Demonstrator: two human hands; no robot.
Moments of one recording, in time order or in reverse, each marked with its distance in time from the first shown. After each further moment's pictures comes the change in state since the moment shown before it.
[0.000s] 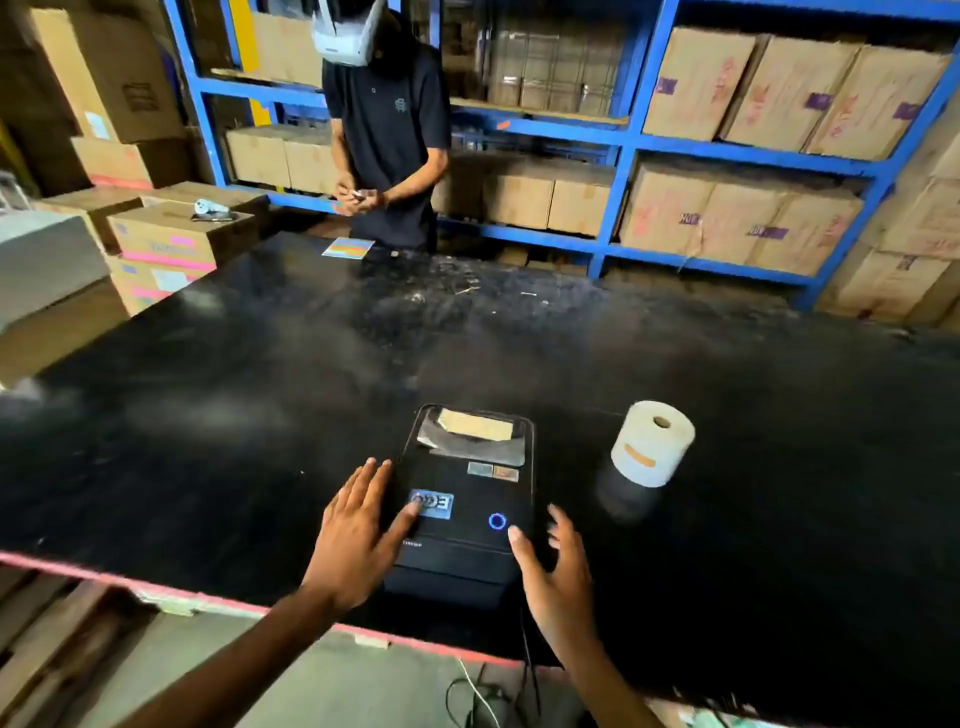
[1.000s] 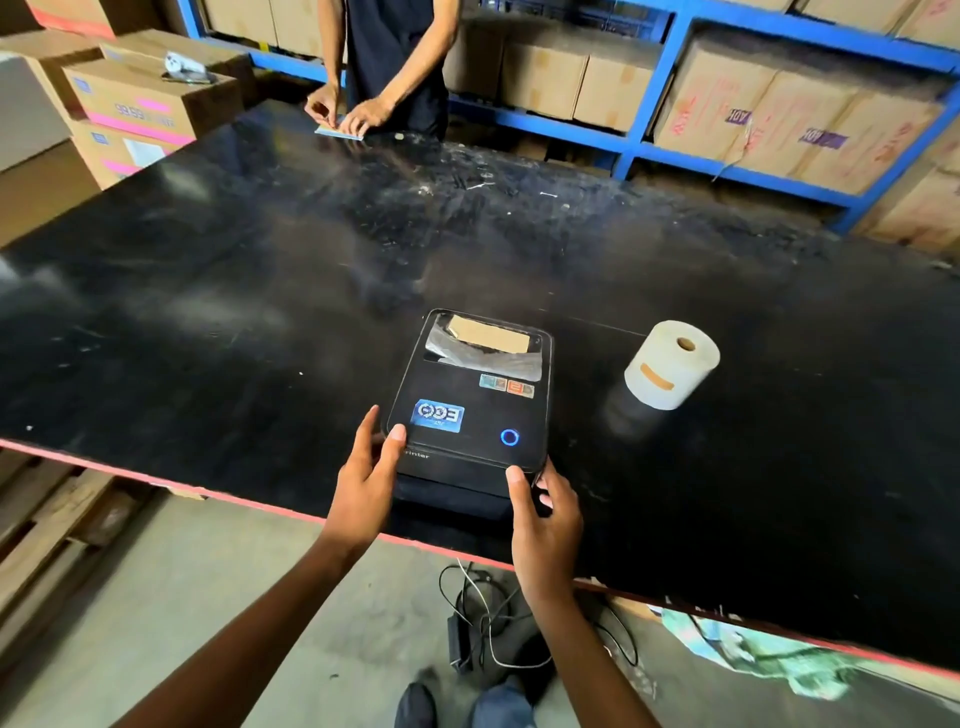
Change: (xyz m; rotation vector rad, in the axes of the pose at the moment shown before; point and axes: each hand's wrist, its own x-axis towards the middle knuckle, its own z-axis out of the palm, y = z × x) left_hand -0.023 -0.002 0.033 -0.775 0.045 -0.390; right_hand -0.028 0.010 0.025 0.166 0.107 -0.040
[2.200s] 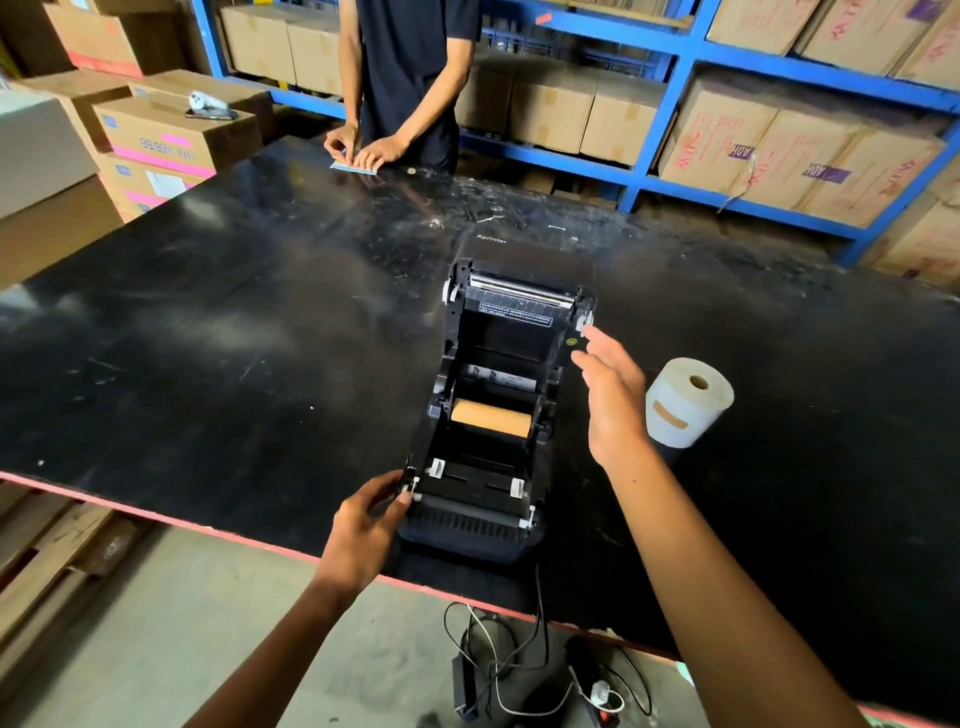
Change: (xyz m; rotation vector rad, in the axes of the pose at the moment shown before) left_hand 0.010 -0.008 -0.020 0.151 -0.038 0.002; right_hand 0.153 -0.105 0.006 0.278 -0.146 0.092
